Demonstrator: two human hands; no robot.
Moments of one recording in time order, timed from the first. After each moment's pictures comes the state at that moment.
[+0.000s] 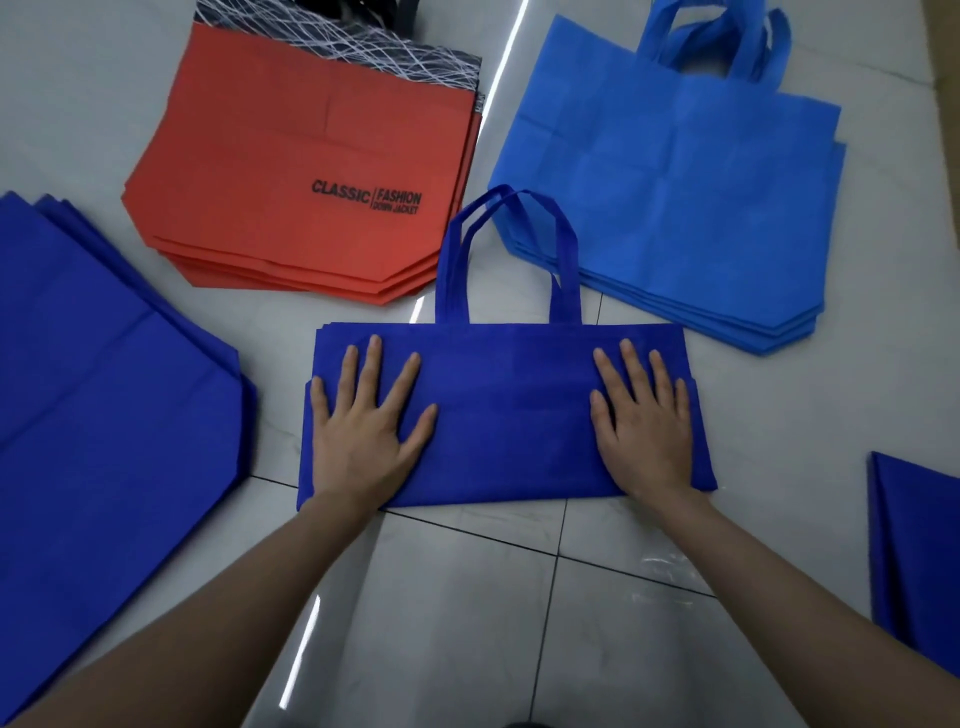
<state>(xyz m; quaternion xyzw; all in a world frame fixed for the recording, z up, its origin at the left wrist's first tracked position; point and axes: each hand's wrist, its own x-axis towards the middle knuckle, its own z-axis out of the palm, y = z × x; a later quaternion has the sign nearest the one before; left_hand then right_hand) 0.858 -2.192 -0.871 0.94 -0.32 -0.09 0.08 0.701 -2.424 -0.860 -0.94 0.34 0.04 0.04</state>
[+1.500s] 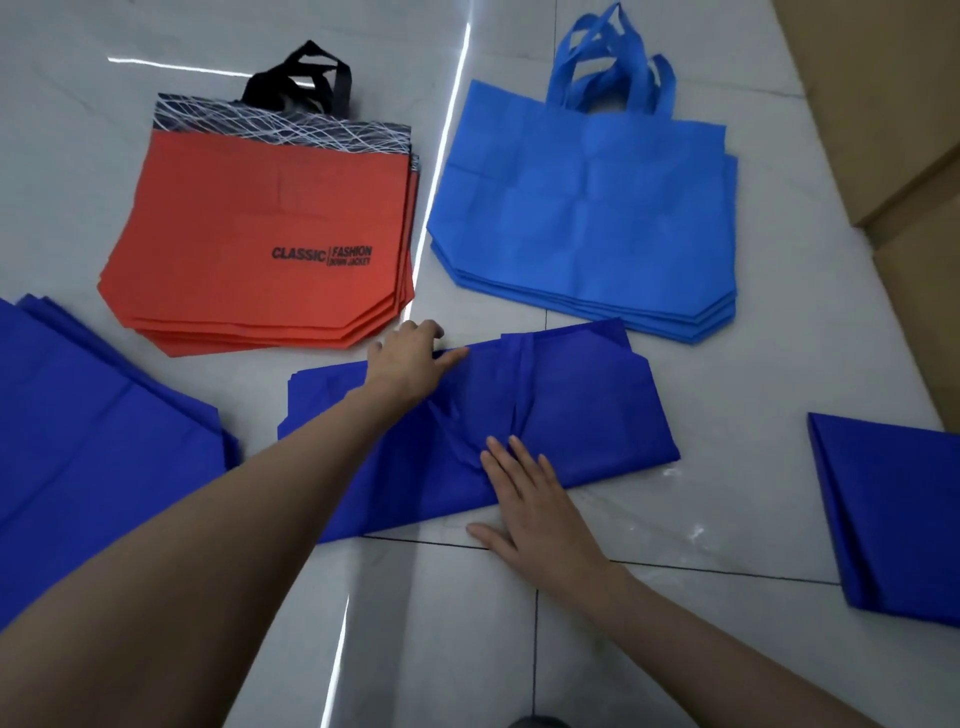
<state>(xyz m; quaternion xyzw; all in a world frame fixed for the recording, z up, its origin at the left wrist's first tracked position) 0.906 -2.305 -0.820 0.90 -0.35 -0.22 0.16 0.678 -2.325 -0.862 -0.98 0.18 0.04 0.09</state>
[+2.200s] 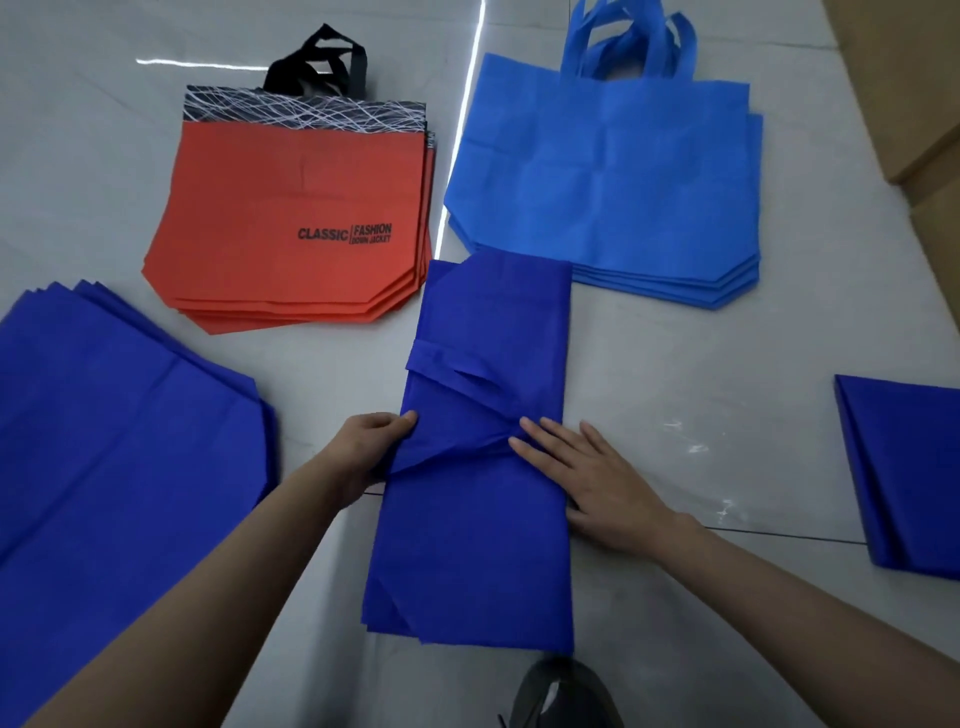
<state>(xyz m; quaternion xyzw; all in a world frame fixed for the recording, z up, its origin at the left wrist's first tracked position) 0.863 -2.189 -0.820 0.74 0.03 -0.51 0.43 0.645 -2.362 -0.852 -0.98 0.06 0.13 0.16</state>
